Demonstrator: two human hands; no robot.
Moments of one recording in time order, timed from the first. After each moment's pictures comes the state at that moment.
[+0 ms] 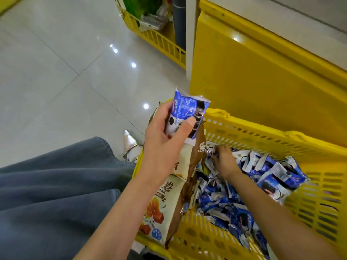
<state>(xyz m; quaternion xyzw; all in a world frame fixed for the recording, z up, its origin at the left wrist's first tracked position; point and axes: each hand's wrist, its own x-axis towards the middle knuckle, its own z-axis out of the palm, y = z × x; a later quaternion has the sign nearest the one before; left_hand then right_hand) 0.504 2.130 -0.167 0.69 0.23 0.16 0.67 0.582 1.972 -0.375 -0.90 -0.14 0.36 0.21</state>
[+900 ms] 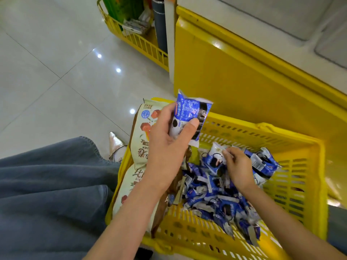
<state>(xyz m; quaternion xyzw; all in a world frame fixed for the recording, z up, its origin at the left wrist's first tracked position) 0.502 2.091 -0.154 0.68 0.22 0.15 0.69 0.565 1.901 -0.317 -0.91 -0.12 0.16 0.36</state>
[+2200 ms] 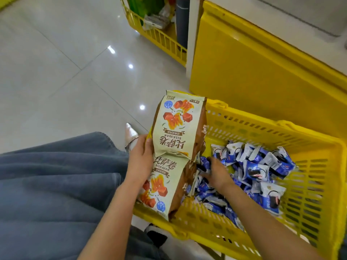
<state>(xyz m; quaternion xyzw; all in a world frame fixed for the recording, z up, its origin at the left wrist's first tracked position) 0.425 2.153 -0.239 0.74 0.44 0.02 0.51 0.517 1.951 -0.368 -0.89 -0.16 0.40 0.18</state>
